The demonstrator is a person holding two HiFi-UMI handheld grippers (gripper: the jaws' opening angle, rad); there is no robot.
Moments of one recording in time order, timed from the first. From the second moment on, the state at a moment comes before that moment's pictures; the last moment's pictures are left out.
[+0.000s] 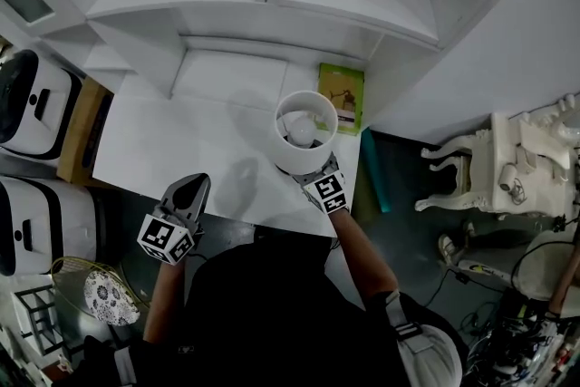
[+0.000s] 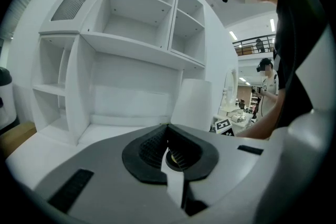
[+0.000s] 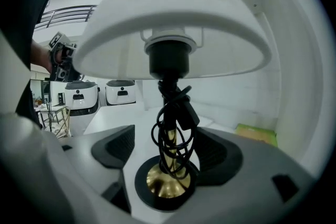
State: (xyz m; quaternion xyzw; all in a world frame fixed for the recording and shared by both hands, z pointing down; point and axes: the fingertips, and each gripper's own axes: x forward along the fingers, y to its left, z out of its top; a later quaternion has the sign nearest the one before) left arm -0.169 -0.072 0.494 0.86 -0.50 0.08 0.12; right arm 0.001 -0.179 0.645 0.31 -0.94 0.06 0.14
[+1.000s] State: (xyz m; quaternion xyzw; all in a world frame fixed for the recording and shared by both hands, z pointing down) left arm -0.190 -0.071 0.508 0.83 -0.53 0.10 0.14; right arm -0.012 -0.204 0.662 0.33 -0.93 0.06 0.15
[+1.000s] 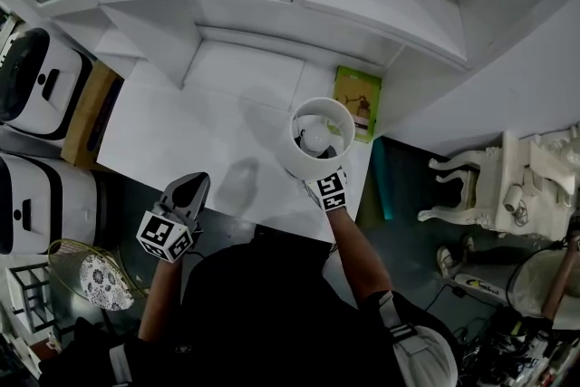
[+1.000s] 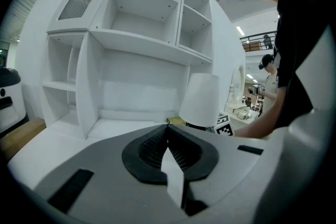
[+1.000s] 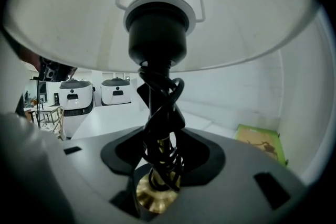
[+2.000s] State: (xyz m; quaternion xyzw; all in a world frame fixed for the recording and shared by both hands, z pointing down) left arm -0.187 -0.067 0.516 0.83 -0.52 0.09 0.15; right arm -0.013 -0.193 0.627 0.33 -0.93 0.01 0.15
